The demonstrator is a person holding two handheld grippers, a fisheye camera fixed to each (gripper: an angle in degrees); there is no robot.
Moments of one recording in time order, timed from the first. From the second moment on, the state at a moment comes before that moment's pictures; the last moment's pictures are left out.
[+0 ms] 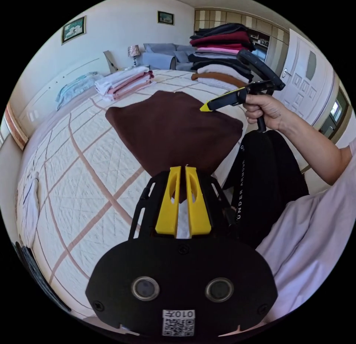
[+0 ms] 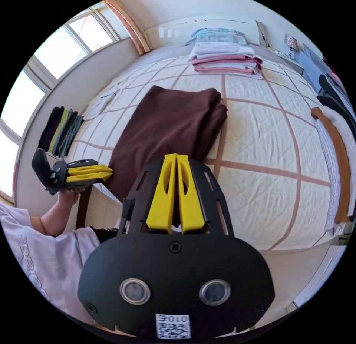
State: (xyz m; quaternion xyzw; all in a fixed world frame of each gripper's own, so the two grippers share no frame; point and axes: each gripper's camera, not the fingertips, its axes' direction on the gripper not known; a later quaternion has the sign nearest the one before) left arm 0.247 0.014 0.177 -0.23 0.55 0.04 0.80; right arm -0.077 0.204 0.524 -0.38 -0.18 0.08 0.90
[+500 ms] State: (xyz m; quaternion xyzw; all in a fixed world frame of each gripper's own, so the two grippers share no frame) left arm 0.134 0.073 0.283 -0.35 0.62 -0.26 0.66; right arm -0.037 0.259 0.398 -0.24 -0.31 0.14 0.91
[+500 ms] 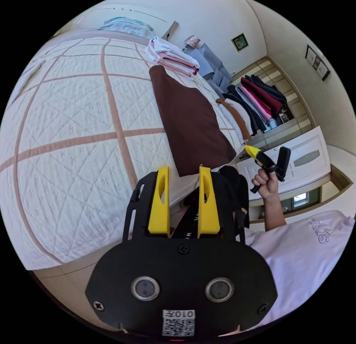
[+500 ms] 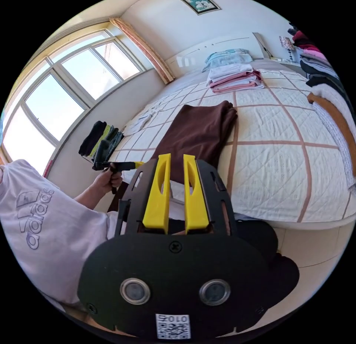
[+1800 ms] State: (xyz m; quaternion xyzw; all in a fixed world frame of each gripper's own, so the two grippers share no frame) left arm 0.114 0.026 0.428 -0.33 0.68 -0.41 0.51; right arm 0.082 0.323 0.502 -0.32 -0.44 0.40 0.74
